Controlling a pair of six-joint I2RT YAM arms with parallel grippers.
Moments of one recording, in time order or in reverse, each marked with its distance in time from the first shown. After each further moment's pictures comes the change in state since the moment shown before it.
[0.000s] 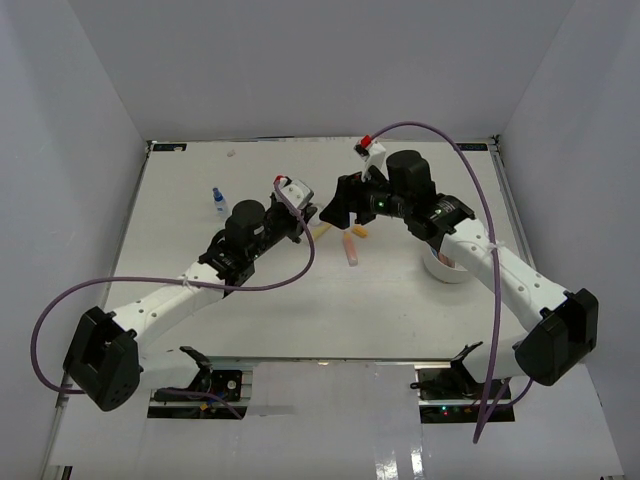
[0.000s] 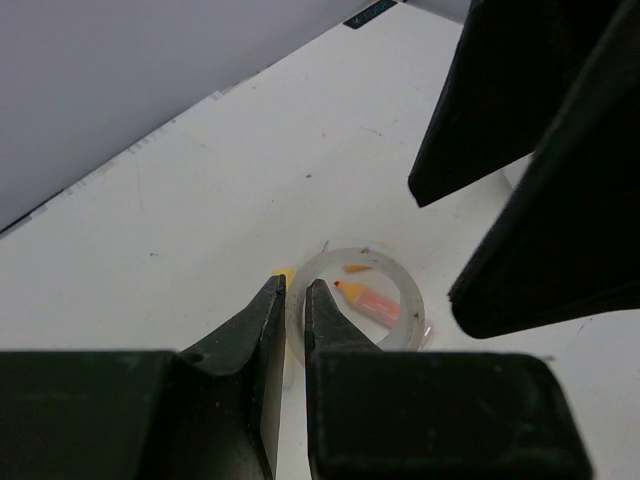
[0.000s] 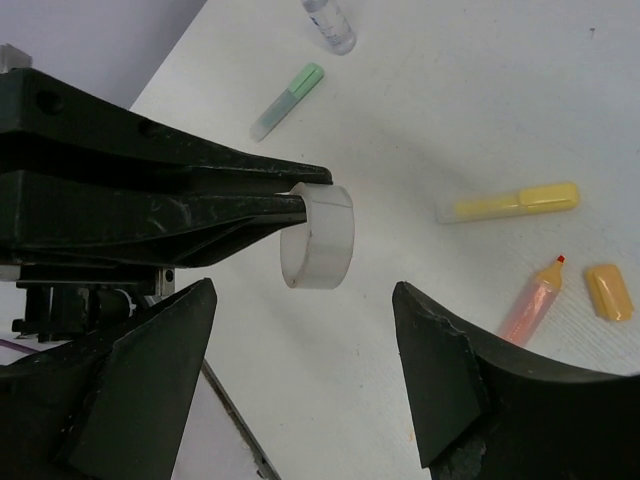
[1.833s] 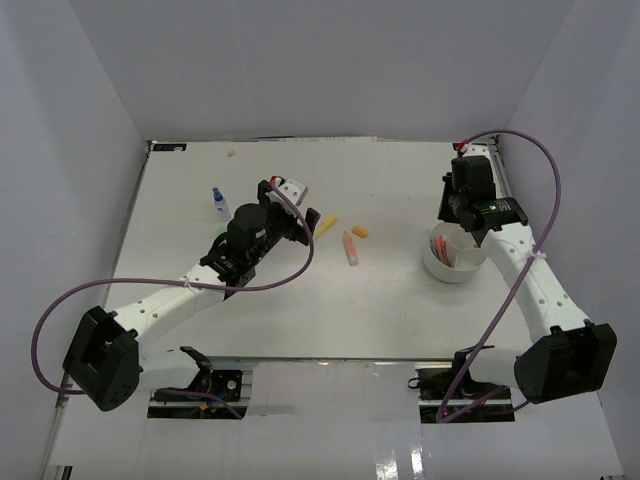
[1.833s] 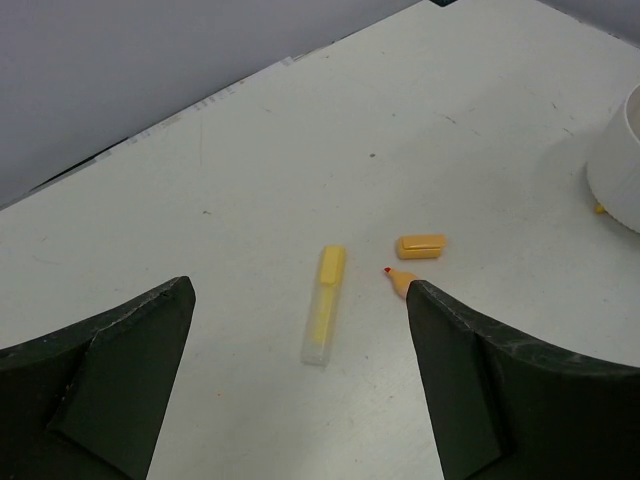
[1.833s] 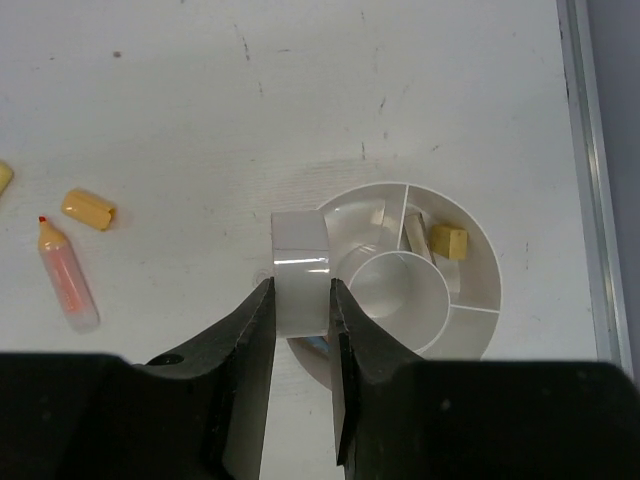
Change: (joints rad) left arm -0.014 -0.011 -0.031 0.016 -0.182 -0.013; right arm -0.382 -0.114 -0.070 -0.347 0.658 -0.113
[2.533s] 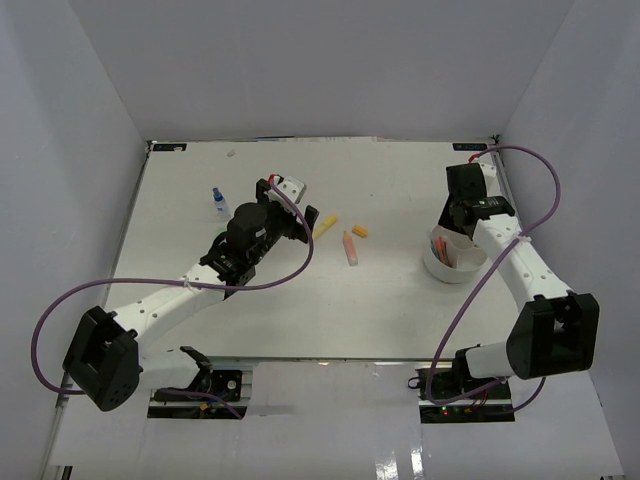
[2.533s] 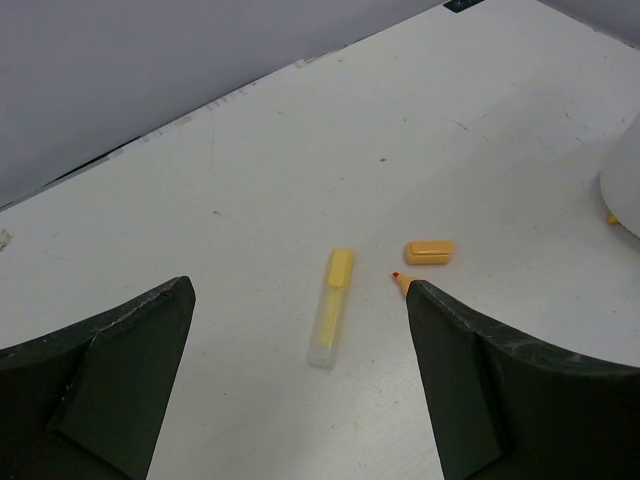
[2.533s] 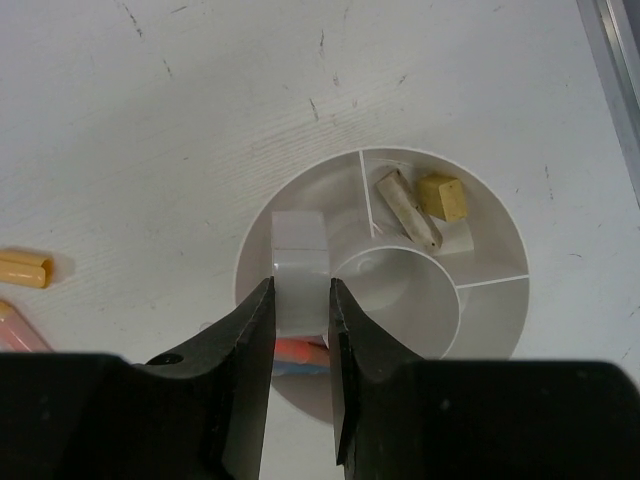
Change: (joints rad) left arm 0.000 0.000 0.008 -0.007 -0.041 -0.006; right arm -0.071 0.116 -0.076 0.013 0.082 0.233
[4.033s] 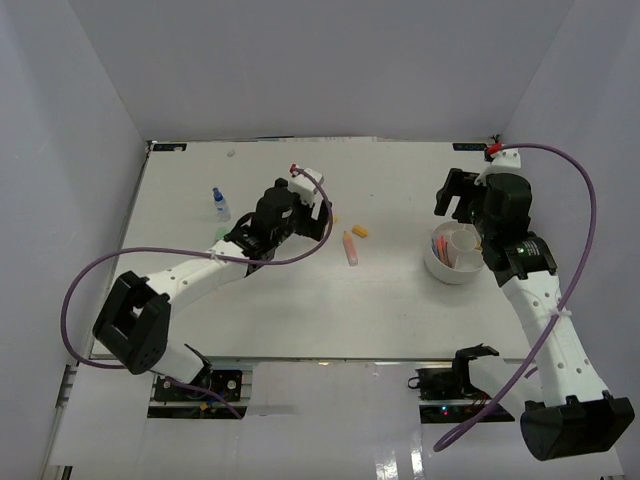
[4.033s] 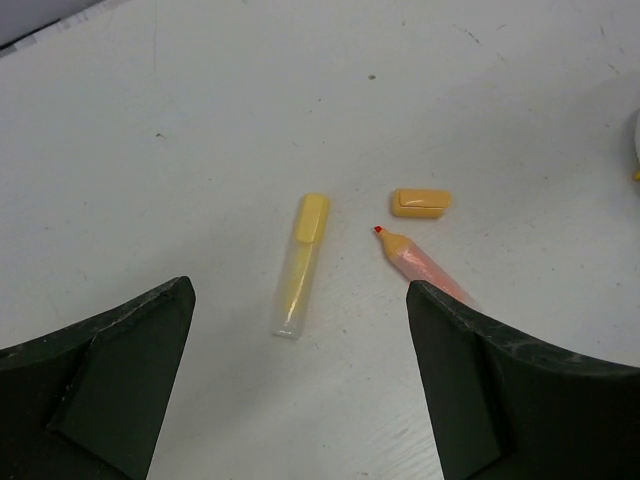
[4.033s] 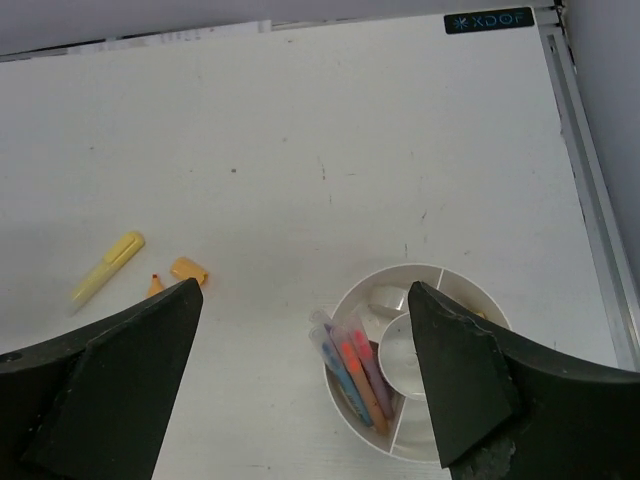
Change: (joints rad) left arm 0.000 0.211 0.151 -0.160 0.004 -0.105; right arm -0.007 -0.388 -0.080 0.222 -0.225 -0.246
